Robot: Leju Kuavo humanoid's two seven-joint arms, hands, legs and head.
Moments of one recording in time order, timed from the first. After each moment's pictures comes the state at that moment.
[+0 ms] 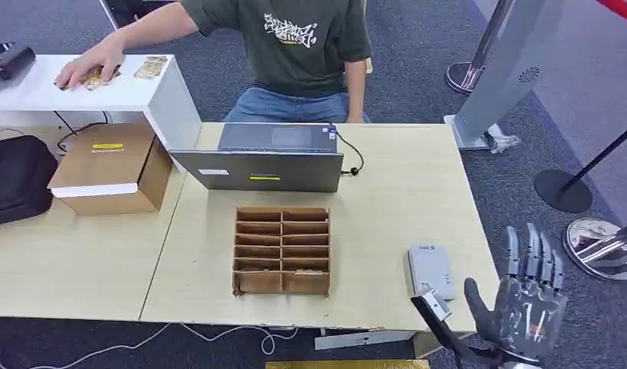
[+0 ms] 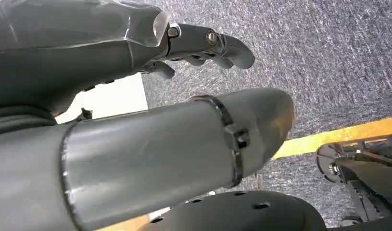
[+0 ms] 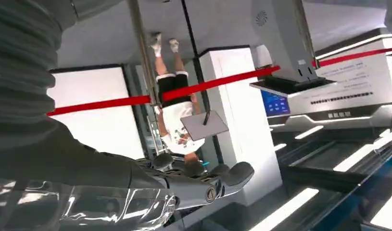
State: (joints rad) left arm -0.07 -0.24 0.93 -0.21 -1.19 0.16 0.13; right arm 0.33 -0.04 -0.02 -1.88 1.50 -0.54 0.16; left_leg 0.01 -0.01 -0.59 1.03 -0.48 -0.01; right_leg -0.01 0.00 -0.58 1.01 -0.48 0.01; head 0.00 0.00
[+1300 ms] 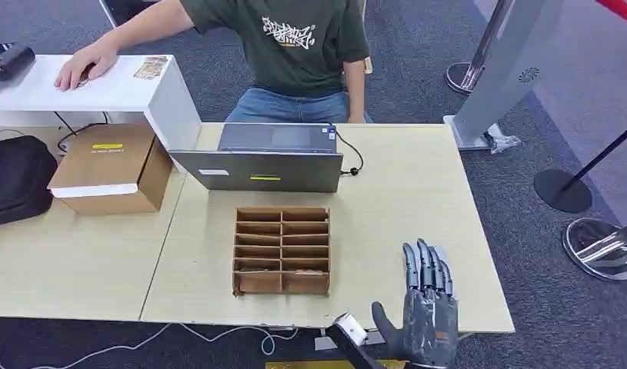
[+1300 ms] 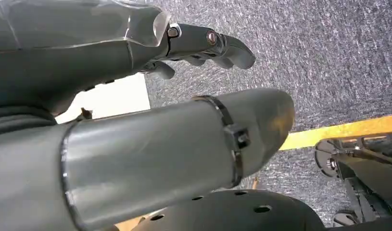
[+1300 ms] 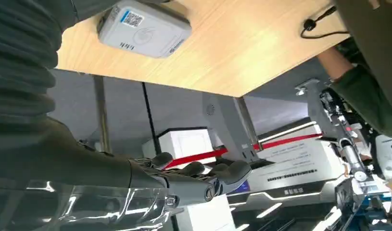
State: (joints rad) left arm -0.07 -0.24 0.99 -0.21 -1.18 0.15 0.13; right arm 0.33 0.06 0.35 -1.80 1.45 -0.45 0.21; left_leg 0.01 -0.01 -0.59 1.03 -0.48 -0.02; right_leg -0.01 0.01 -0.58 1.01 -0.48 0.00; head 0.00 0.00
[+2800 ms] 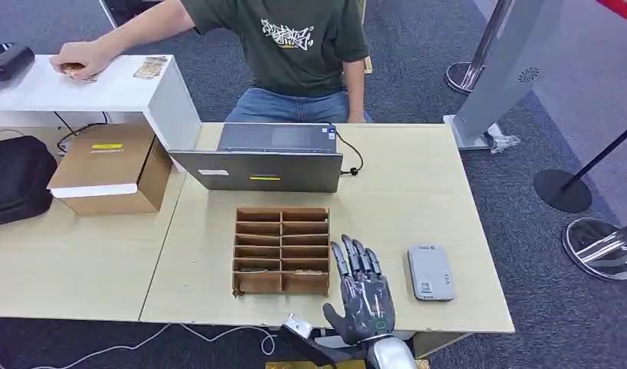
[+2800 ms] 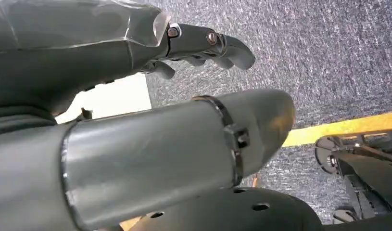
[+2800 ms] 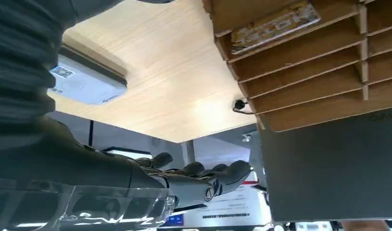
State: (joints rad) left arm -0.08 -0.24 1.01 -0.21 -1.20 0.13 0.13; right arm 0.08 0.02 0.54 -1.54 1.36 -0.27 0.21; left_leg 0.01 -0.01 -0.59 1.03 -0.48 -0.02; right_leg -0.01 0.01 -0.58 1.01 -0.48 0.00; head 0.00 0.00
